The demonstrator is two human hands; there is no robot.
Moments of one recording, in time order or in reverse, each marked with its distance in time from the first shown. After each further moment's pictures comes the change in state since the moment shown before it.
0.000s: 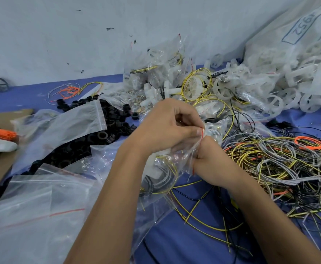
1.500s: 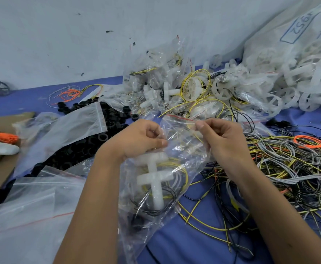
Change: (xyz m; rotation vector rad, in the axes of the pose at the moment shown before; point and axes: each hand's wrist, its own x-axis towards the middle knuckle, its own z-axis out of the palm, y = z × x) left_hand -0.025 -0.043 -0.031 0.027 -0.068 -0.424; right_hand 0.001 -0.003 -0.020 0.219 0.490 0.161
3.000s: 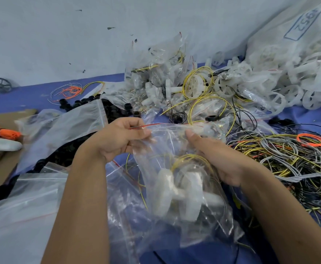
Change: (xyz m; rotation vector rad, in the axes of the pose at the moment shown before) left_hand -0.018 -0.026 -0.027 -0.460 0.006 -0.073; right_hand -0.010 -0.002 0.002 -0.015 -0.505 0.636
